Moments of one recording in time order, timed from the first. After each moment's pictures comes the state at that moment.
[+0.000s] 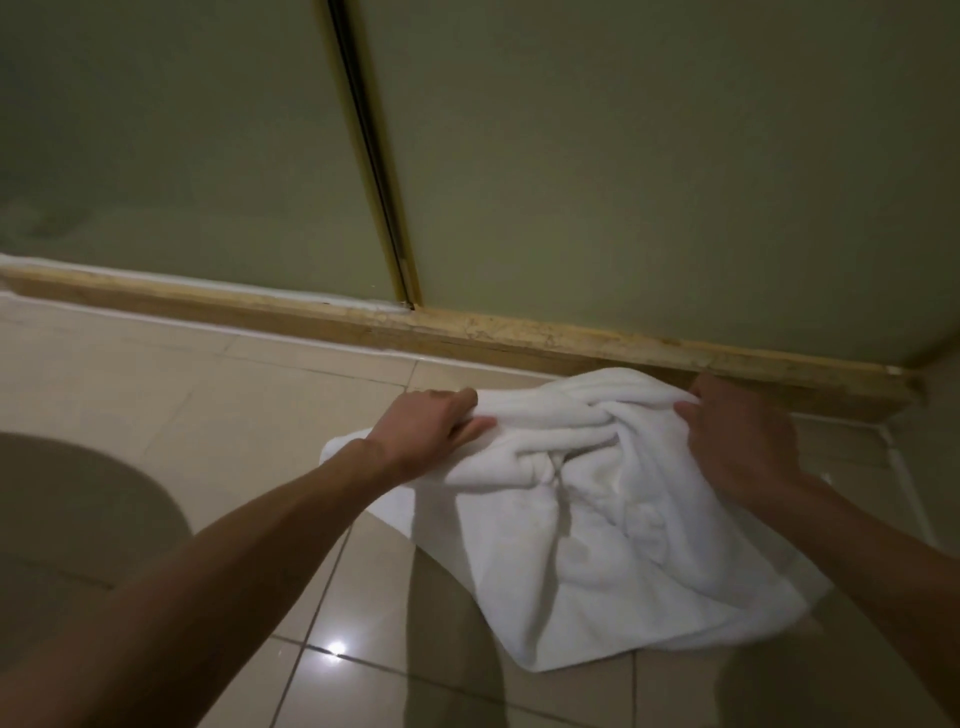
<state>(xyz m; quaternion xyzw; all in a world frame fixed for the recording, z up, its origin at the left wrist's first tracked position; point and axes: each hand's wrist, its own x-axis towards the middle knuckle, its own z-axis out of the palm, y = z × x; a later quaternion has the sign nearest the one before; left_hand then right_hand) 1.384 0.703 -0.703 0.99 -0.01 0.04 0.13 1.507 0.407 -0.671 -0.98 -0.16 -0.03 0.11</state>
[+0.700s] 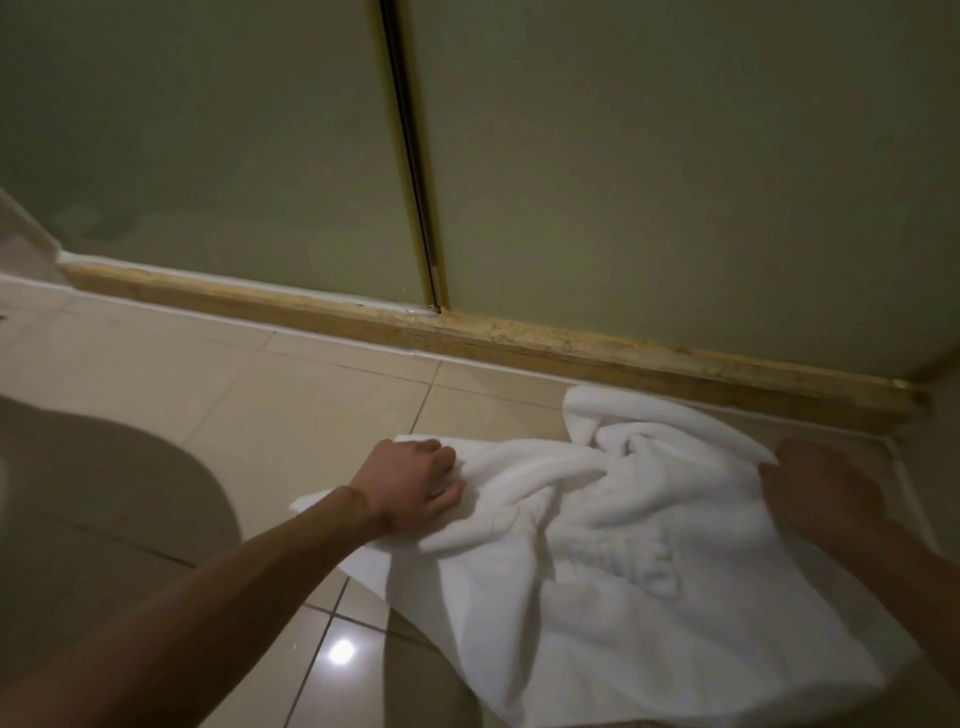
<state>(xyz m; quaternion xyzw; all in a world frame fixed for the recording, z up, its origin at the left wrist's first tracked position) 1.305 0.706 -0.711 1.00 0.01 -0.02 0.03 1.494 0.347 -0.671 -0.99 -0.05 0.12 0.04</state>
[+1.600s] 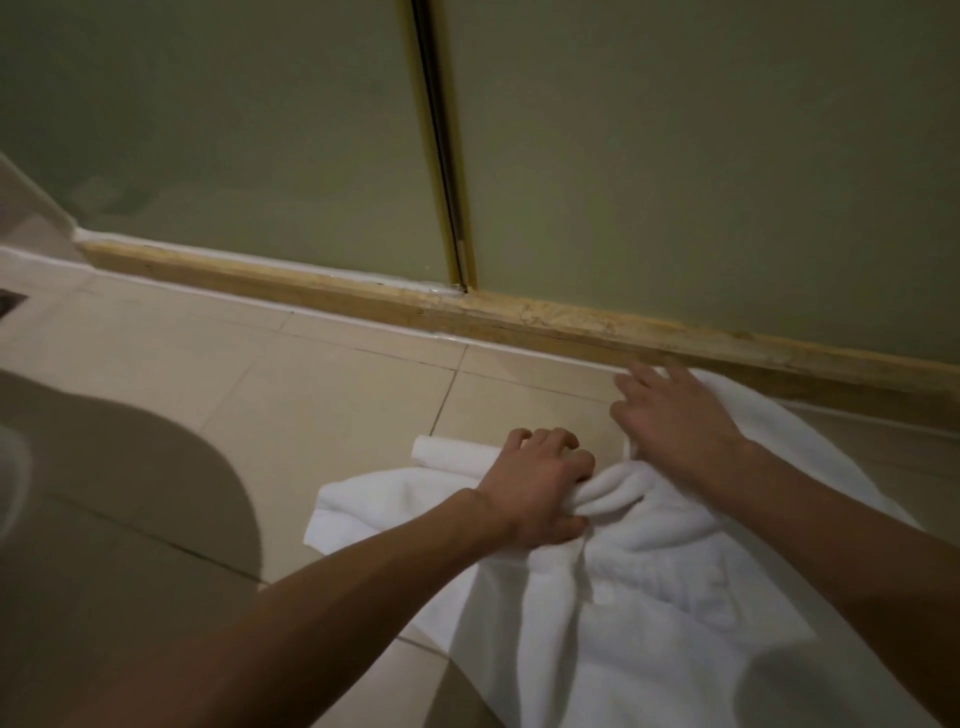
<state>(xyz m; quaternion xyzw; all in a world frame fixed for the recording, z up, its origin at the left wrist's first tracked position) 1.361 0.632 -0.723 0.99 -0.05 -0.06 0.11 1.486 0.495 -0.676 -0.82 -0.53 -0.01 -0.21</state>
